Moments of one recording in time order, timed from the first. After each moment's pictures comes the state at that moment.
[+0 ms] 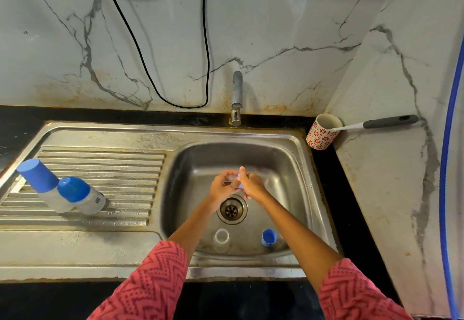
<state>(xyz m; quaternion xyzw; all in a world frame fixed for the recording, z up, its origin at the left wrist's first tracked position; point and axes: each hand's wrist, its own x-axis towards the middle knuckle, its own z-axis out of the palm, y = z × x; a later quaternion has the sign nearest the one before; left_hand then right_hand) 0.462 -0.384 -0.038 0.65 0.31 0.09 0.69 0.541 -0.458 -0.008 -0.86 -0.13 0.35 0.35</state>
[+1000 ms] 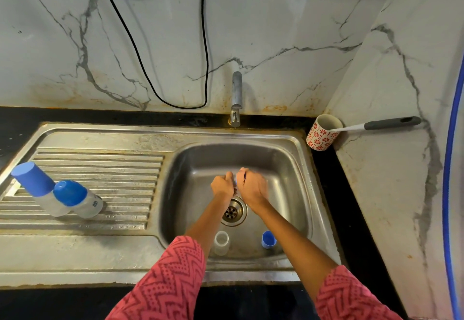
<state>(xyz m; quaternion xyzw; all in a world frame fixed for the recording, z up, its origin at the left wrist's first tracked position) 0.489 -0.390 -0.029 0.59 0.52 0.10 0.61 0.525 -0.457 -0.001 -0.92 -0.26 0.13 0.25</state>
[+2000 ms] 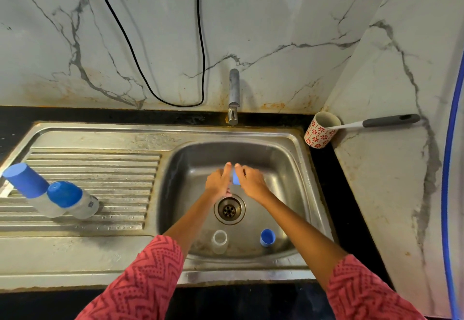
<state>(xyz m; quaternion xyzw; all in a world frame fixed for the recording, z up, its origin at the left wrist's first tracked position) 0.476 -0.380 -0.008 0.65 0.44 0.04 0.62 0.540 -0.459 0.005 -0.88 -0.27 0.25 0.30</state>
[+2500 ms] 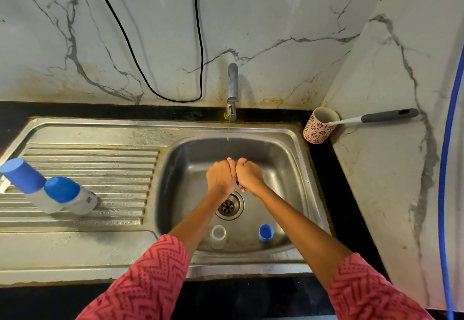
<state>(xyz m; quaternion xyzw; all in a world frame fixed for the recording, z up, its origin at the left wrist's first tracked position) 0.480 -0.396 0.011 0.89 0.38 0.07 0.25 0.534 -0.451 0.027 -0.89 -0.13 0.29 0.32</state>
